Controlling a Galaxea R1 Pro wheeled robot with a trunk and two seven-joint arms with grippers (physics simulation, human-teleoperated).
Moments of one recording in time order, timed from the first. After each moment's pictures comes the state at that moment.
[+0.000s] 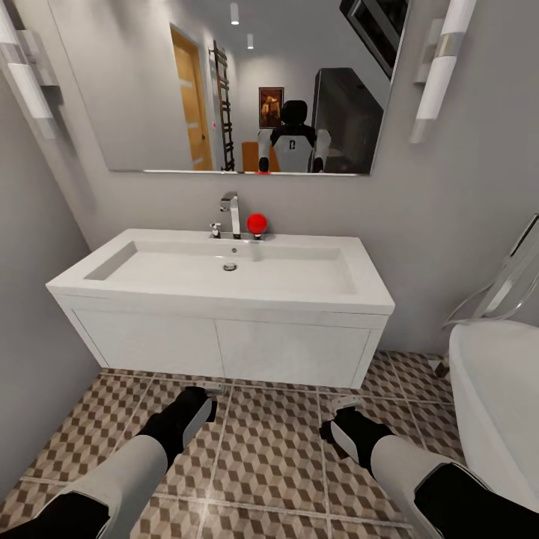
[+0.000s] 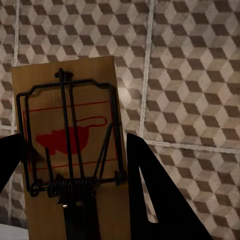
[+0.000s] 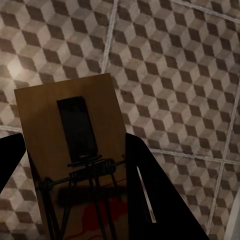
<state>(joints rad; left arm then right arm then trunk) -0.78 -0.08 -0.26 -0.46 0.24 0.62 0.35 -0.86 0.09 0.54 -0.12 -0.41 0.39 -0.24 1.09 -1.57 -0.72</state>
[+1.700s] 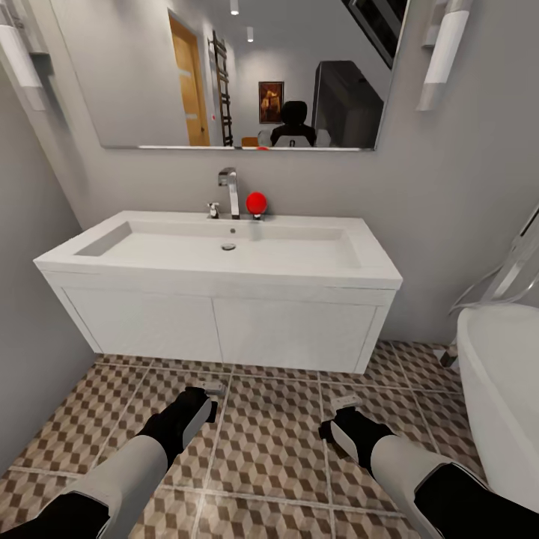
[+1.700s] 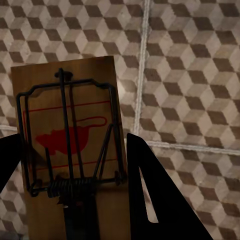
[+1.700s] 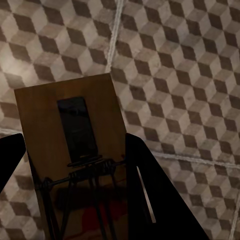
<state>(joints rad) -0.78 -0.08 -0.26 -0.46 0.24 0.62 0.35 -0.86 0.09 0.54 -0.12 -0.41 0.39 -0.23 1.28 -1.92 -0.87</state>
